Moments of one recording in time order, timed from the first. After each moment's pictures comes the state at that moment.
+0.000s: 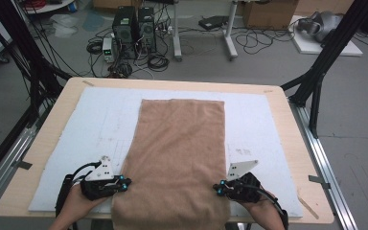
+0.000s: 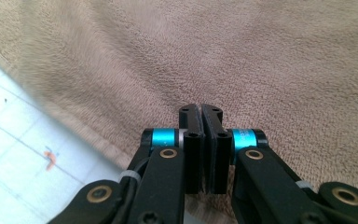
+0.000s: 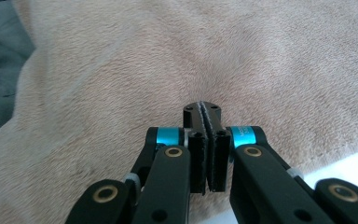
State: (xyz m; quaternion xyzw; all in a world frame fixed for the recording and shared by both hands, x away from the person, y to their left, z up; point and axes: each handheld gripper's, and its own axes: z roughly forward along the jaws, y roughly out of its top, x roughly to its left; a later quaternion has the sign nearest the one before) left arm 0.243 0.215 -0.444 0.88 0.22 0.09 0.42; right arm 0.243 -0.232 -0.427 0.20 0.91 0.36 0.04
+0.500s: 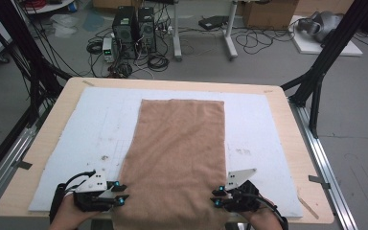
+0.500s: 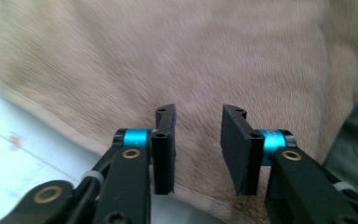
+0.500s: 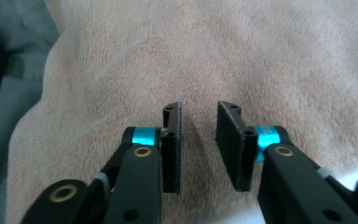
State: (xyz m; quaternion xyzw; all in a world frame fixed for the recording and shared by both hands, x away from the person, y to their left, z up) left arm 0.218 0.214 -0.446 0.88 0.19 0.08 0.42; right arm 0.230 -0.228 -0.439 0.19 0.91 0.37 0.02
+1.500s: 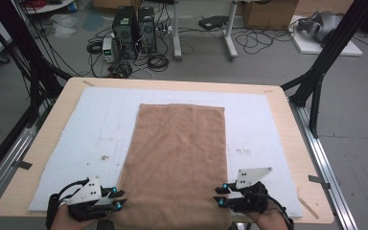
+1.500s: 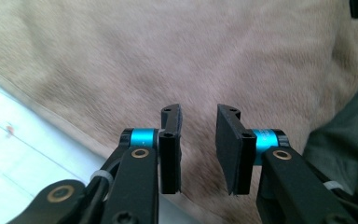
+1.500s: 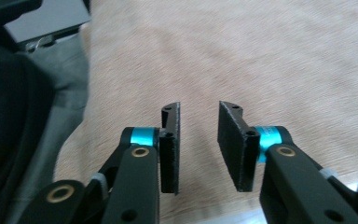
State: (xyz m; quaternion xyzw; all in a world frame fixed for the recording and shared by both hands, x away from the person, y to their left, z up) left arm 0.202 0.224 -0.430 0.86 0.22 0.10 0.46; right arm 0.227 -0.242 -0.412 0.20 0.88 0.43 0.03
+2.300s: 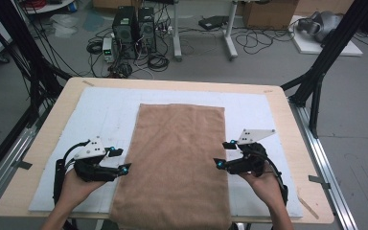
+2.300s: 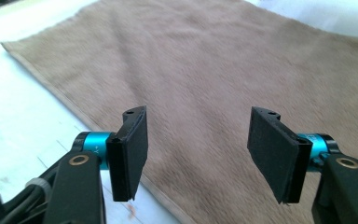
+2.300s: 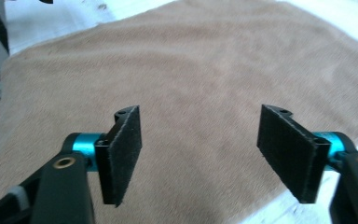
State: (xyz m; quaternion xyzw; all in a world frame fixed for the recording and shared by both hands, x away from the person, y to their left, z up) left arm 0.275 0.216 -0.391 0.82 0.28 0.14 0.48; right arm 0.301 -0.241 -0.371 0.27 0.85 0.45 0.10
